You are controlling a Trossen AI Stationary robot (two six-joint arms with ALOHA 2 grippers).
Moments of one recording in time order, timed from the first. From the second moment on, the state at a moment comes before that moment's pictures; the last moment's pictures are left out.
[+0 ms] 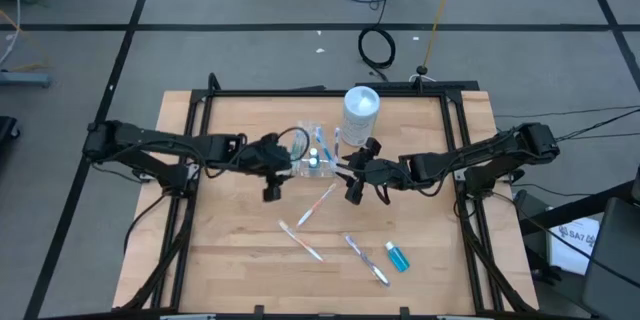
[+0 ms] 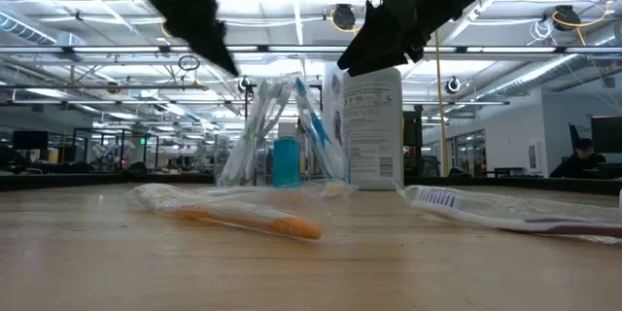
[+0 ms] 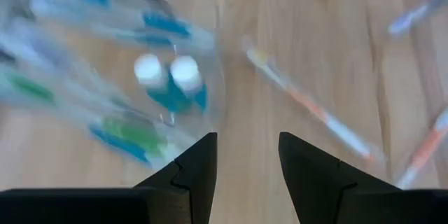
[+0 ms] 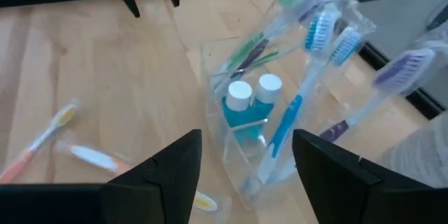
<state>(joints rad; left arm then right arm) -0.02 1.30 0.95 -0.49 -0.12 -0.01 0.13 1.46 0.89 0.00 0.47 0.22</state>
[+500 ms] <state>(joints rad) -0.12 1.30 0.82 -0.31 -0.10 0.00 0.17 1.48 0.89 0.02 0.32 0.30</state>
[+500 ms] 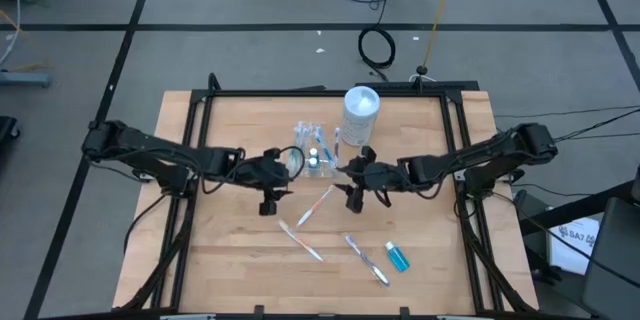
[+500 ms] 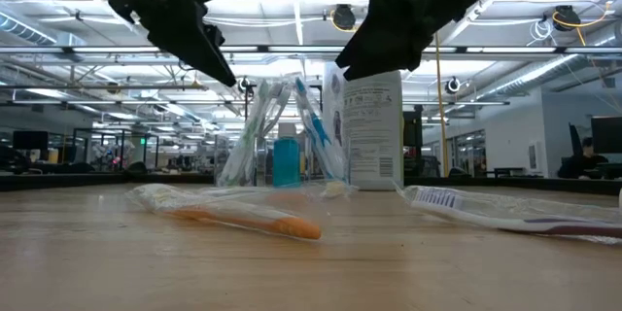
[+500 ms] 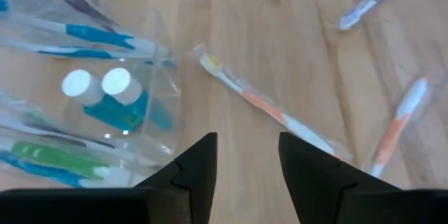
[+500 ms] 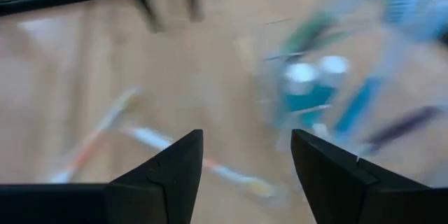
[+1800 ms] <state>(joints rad) -0.12 1.15 0.82 -0.24 -0.11 -0.03 0.58 1.83 0.94 -0.10 0.29 0.88</state>
